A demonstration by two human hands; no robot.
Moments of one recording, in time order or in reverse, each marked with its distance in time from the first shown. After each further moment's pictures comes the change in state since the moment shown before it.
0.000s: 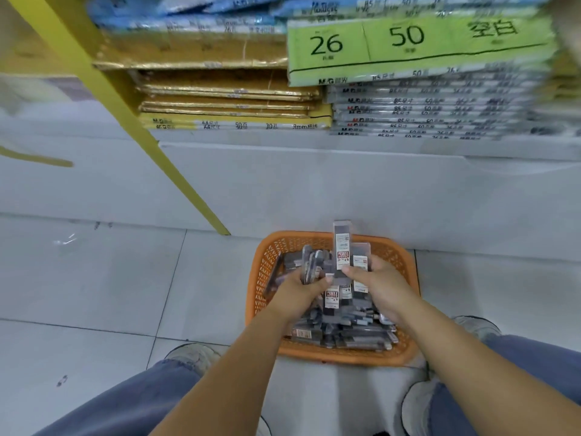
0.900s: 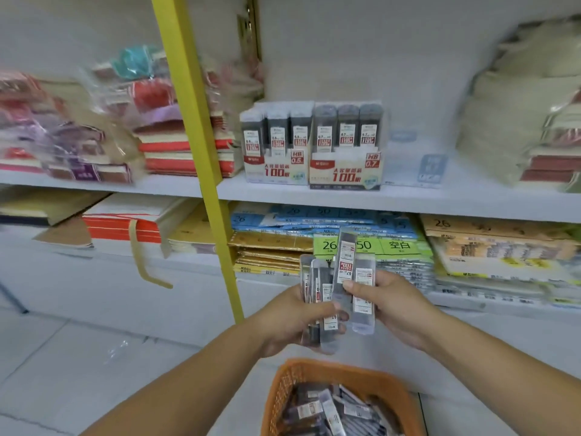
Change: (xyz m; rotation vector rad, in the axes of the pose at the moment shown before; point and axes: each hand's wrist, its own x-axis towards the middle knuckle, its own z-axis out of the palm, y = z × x) left_hand -0.195 0.201 -0.006 0.167 -0.130 0.476; right_hand -0.152 -0.227 0.026 -0.052 -0.159 -0.461
